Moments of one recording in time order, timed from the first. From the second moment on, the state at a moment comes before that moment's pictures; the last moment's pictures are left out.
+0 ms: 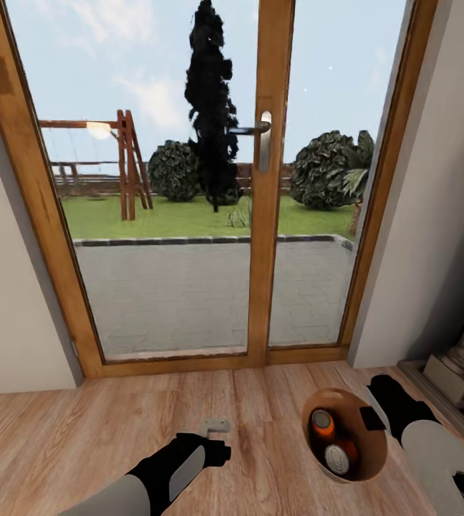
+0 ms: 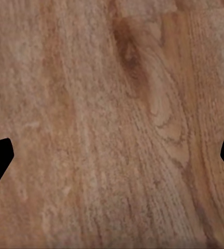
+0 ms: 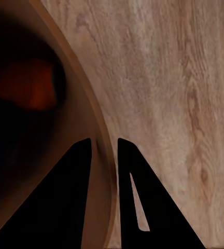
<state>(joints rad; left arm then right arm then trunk) -0.62 -0.16 -0.71 -0.39 0.75 0.37 0.23 -0.78 -0.19 -0.12 -0.39 0.21 0.85 -0.06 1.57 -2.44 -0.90</state>
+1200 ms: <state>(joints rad) -0.62 -0.16 -0.71 -0.39 0.76 0.37 0.25 -0.78 -0.31 -0.15 -0.10 0.24 0.59 0.20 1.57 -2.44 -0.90</state>
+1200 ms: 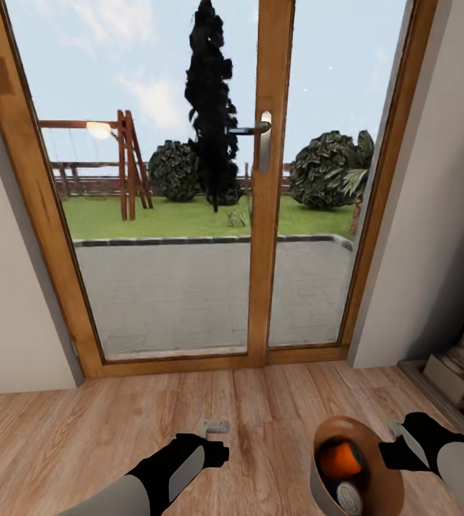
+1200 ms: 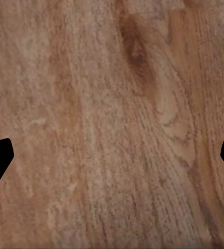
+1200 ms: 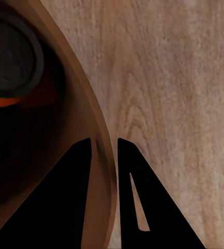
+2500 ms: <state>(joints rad) -0.62 -0.16 -0.71 -0.40 0.75 0.37 0.30 -0.78 -0.32 -0.15 -0.09 0.24 0.52 0.17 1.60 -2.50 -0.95</state>
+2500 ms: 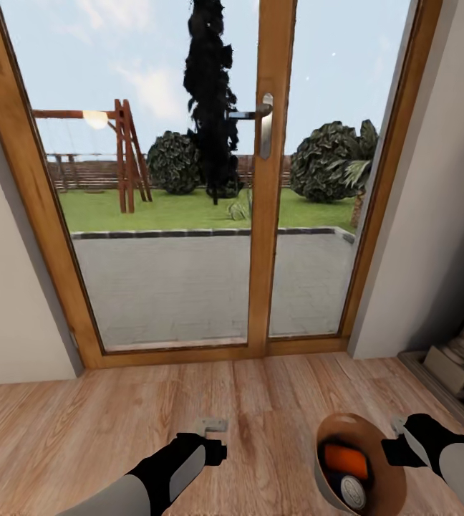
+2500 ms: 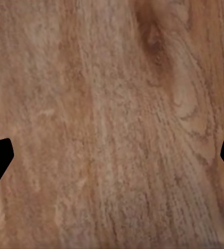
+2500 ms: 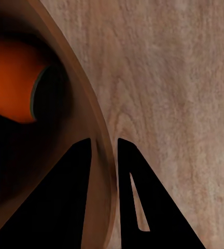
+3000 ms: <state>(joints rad) -0.62 -0.16 -0.71 -0.40 0.75 0.37 0.30 -0.78 -0.32 -0.15 -0.10 0.25 0.52 0.14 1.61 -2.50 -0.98</state>
